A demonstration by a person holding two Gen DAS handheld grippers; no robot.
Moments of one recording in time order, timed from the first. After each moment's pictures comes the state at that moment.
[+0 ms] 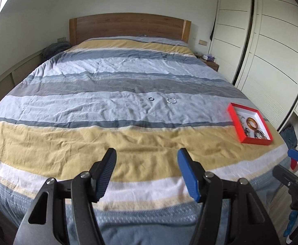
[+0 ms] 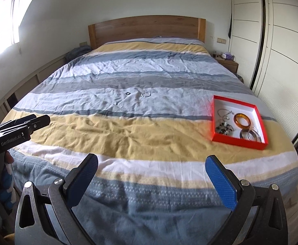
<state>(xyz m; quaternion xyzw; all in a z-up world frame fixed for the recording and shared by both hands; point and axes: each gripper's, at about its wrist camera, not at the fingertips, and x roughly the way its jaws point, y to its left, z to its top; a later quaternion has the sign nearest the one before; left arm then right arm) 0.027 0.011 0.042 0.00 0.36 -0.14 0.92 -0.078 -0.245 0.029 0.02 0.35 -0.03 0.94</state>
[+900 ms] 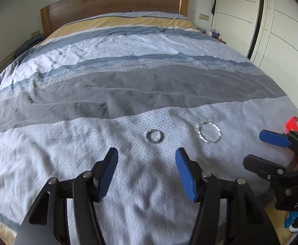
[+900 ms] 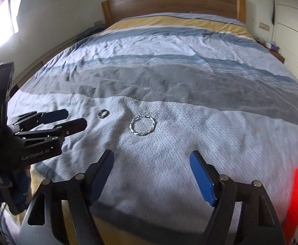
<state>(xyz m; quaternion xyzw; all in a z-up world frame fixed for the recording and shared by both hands) 0.345 -0.097 -0.098 0.06 0.42 -0.16 0.89 0.290 -0.296 -0.095 0.02 0.41 0.09 0.91</state>
